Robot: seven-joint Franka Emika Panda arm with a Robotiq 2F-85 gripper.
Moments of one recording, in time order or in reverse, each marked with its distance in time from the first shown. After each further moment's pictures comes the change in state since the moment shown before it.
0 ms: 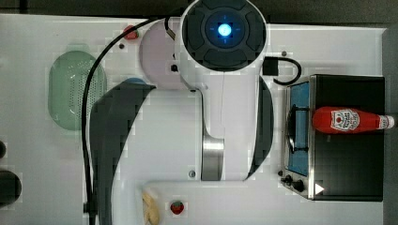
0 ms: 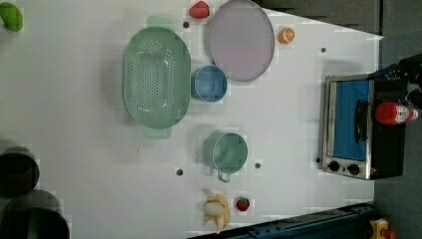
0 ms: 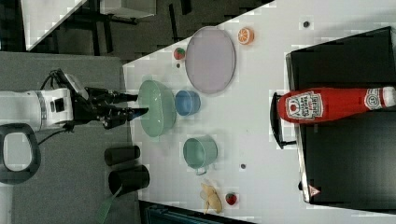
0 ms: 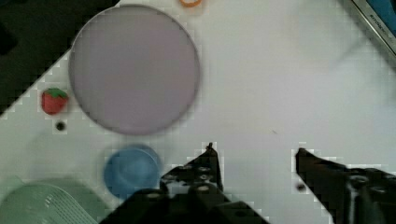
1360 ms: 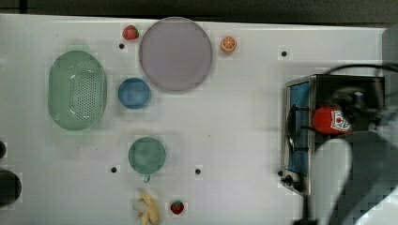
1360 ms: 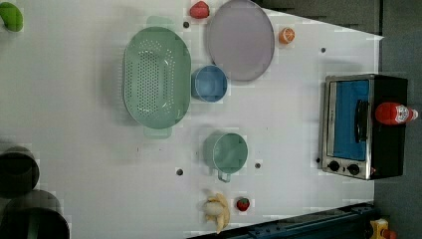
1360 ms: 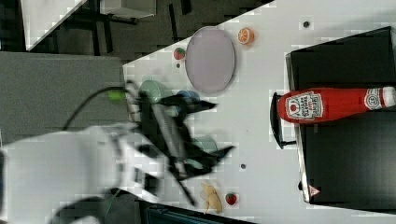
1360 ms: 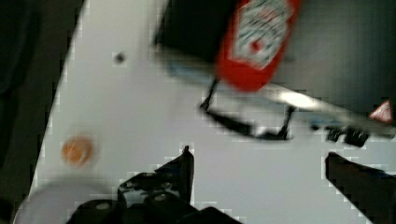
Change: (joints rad) arm -0.111 -0.056 -0.427 -0.093 -0.028 0.114 0.030
